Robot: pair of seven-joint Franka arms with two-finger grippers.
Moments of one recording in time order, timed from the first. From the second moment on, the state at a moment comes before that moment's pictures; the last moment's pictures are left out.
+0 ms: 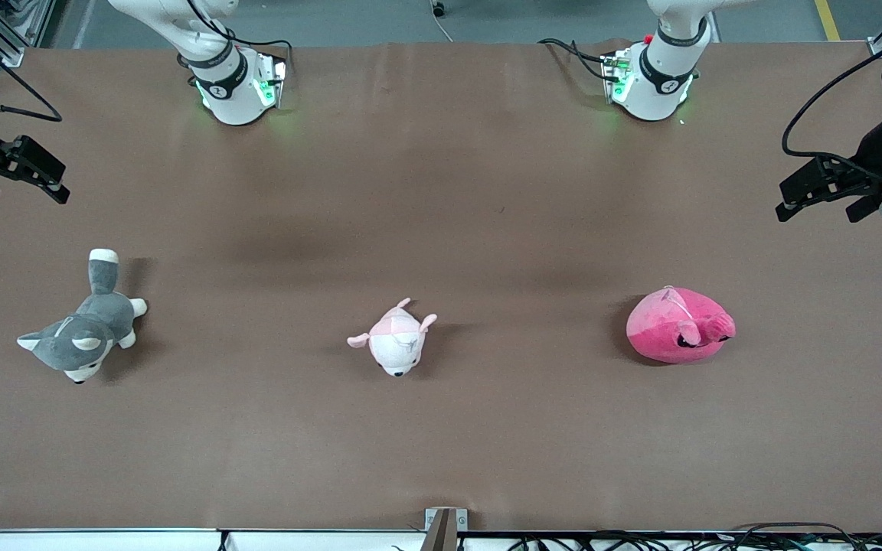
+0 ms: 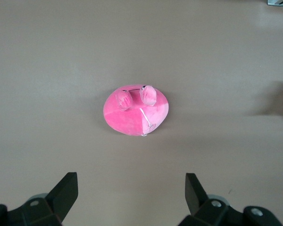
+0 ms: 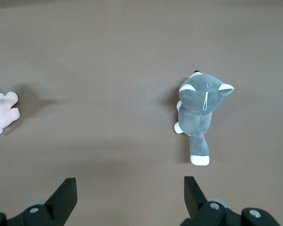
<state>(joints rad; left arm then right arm) 0.19 0.01 -0.27 -1.54 -0.04 1.63 -0.07 -0.06 -0.16 0.03 -1.75 -0.01 1.72 -0.01</state>
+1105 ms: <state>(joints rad) 0.18 0.20 -0.27 -1.54 -0.01 1.61 -0.07 -0.06 -0.15 0.03 -1.75 -0.01 1.72 -0.01</state>
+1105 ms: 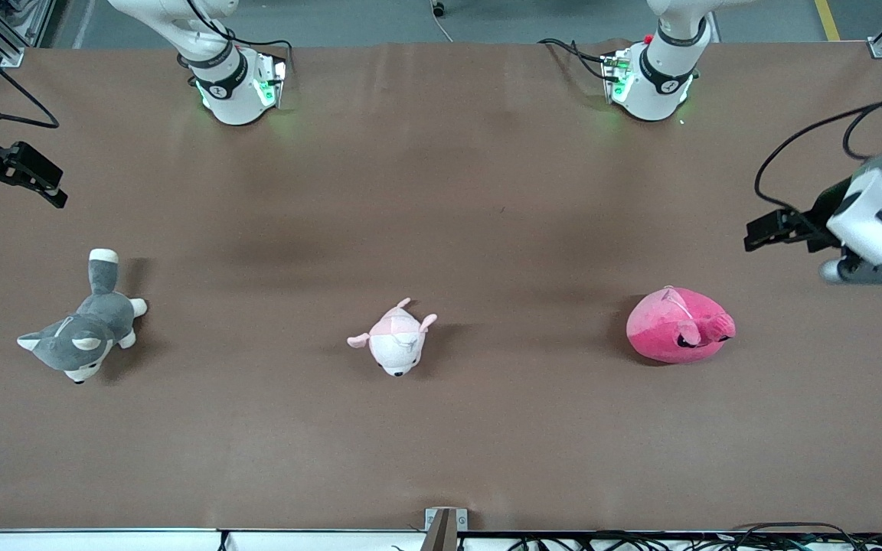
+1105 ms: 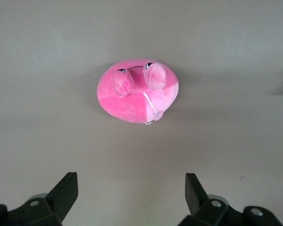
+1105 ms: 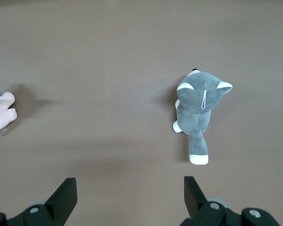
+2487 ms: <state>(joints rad) 0.22 0.50 -0.26 -1.53 0.08 1.90 -0.08 -0.07 -0.05 0.03 -1.60 -0.01 1.62 -0.01</state>
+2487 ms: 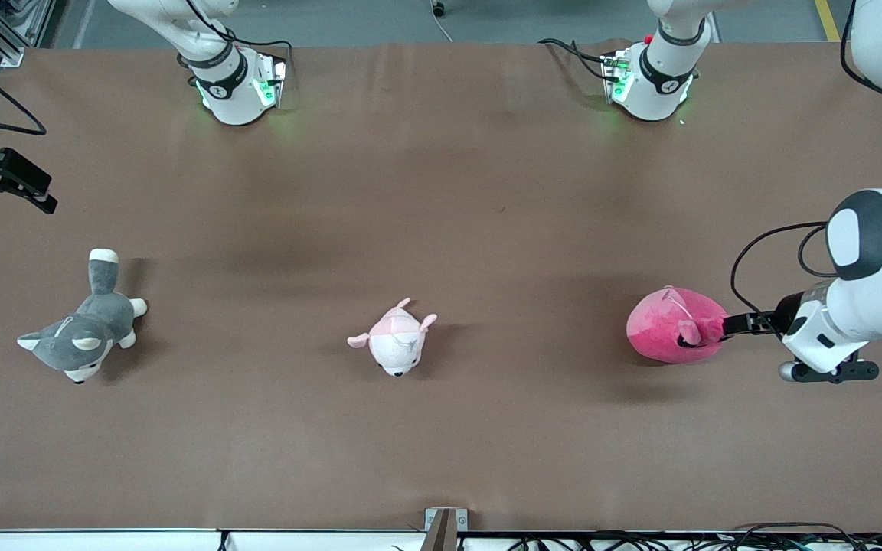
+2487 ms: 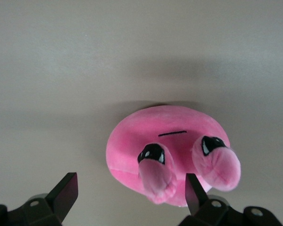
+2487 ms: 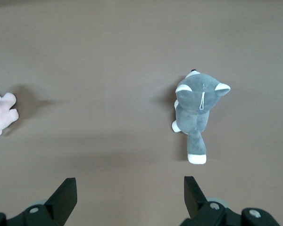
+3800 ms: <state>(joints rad) 0.21 0.54 -0.27 -1.55 -0.02 1.90 -0.14 -0.07 0.02 0.02 -1.53 -0.01 1.60 -0.01</state>
